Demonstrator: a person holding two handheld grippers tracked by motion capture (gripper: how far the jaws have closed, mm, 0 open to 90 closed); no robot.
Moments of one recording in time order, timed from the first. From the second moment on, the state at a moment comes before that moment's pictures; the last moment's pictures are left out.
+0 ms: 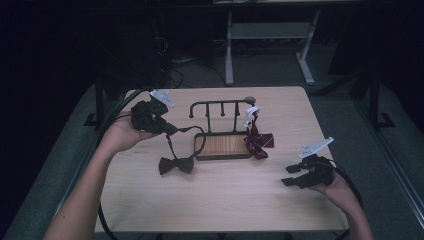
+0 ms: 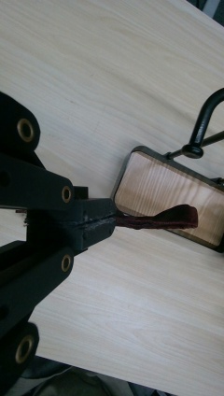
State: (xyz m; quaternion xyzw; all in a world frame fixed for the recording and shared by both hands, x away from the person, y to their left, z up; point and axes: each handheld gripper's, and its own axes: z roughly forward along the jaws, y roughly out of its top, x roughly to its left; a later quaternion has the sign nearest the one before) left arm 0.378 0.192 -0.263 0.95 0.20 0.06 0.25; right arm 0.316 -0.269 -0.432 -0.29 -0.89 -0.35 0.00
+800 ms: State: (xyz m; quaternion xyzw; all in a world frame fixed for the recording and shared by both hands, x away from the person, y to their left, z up) left arm 0.392 0.192 -0.240 0.94 0.20 0.07 0.25; right arm 0.316 -0.264 -0.431 -0.28 -0.89 -0.35 0.01
